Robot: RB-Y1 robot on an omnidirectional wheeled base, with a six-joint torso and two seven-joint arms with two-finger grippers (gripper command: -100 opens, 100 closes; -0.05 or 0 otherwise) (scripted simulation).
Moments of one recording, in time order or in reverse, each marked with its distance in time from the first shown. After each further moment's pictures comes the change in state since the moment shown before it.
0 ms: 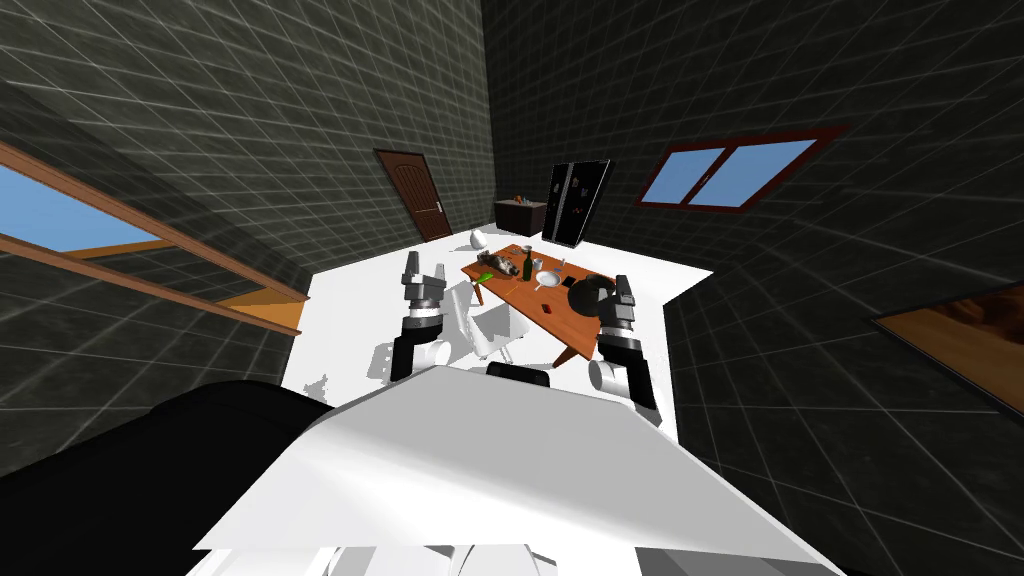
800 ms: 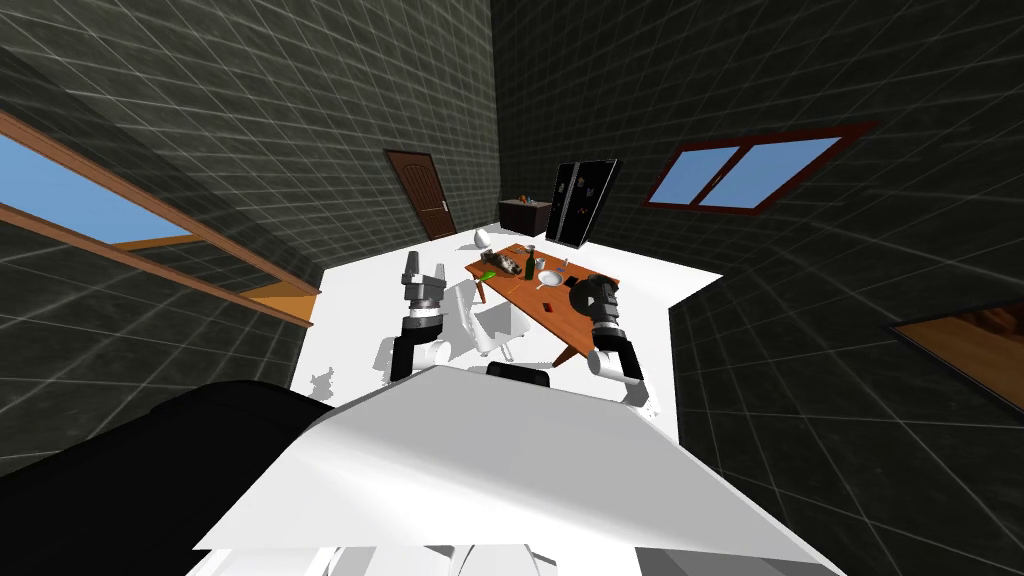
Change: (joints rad) left arm 0.000 0.000 0.000 0.000 0.000 0.000 0.000; right arm -0.145 -0.054 -0.052 0.242 -0.133 0.154 -0.085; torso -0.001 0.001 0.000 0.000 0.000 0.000
